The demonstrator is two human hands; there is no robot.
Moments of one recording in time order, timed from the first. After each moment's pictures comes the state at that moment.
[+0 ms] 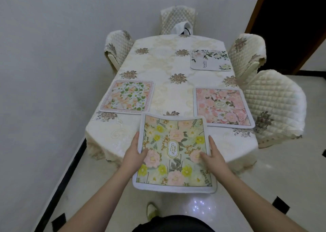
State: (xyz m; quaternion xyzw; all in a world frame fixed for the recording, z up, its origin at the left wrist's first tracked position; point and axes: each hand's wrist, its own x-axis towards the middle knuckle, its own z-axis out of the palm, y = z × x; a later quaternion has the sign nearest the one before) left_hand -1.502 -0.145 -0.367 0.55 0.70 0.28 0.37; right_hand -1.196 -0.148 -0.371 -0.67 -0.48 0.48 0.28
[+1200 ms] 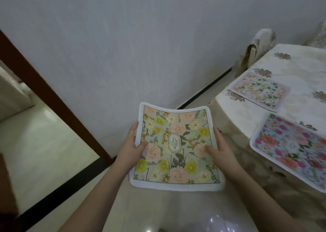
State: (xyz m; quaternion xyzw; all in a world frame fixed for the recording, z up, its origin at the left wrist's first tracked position) left_hand -1.796 -0.569 -0.285 0.27 0.82 0.44 0.24; right_hand -1.563 -0.374 -0.292 -0.43 -0.68 0.57 0.17
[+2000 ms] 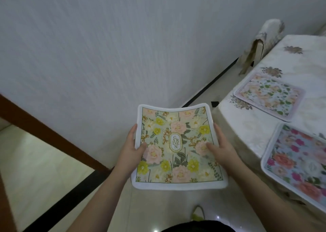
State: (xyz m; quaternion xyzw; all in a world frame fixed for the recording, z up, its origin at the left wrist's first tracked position) left_hand -1.860 -0.460 -0.305 0.24 0.81 0.47 0.27; right_hand -1.632 -0.256 -0.313 -0.45 -0.67 0.57 0.14
